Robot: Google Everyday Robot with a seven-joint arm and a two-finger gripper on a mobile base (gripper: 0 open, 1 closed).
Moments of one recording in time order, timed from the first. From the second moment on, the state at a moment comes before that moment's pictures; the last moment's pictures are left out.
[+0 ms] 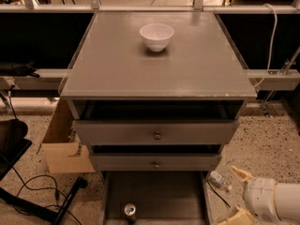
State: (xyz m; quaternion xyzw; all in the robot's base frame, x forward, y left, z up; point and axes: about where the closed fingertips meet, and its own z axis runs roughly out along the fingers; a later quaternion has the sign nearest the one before) arm 0.356 -0.205 0.645 -0.46 0.79 0.19 0.35
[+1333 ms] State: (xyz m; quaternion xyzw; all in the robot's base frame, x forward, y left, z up) arm 0.421 -0.060 0.481 -0.54 0.65 0.28 0.45
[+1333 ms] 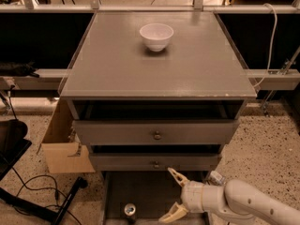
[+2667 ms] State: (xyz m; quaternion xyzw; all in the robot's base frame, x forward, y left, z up) arm 0.435 0.004 0.367 -0.52 0.62 0.36 0.46
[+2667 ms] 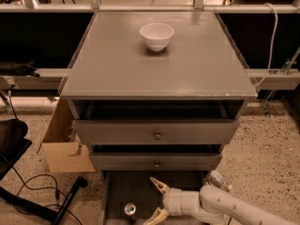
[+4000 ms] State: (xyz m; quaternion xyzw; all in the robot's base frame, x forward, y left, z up) arm 0.440 0.082 0.212 -0.50 0.58 0.45 0.45
